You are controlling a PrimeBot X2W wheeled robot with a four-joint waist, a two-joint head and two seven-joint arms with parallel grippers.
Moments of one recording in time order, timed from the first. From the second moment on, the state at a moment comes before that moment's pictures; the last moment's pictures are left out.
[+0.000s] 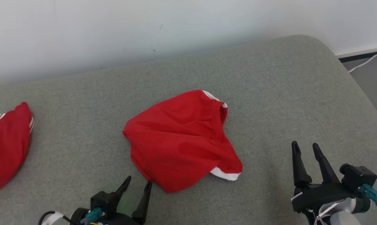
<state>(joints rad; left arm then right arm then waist) -0.32 0.05 -0.25 0.52 -0.18 -0.10 -0.26 -0.20 -0.18 0.19 0.24 0.41 0.13 -0.21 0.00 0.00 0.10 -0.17</state>
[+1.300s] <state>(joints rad) -0.27 0.08 -0.29 0.41 -0.12 -0.02 -0.26 -0.16 -0.18 0.17 0.29 0.41 0.13 -0.23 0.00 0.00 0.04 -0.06</state>
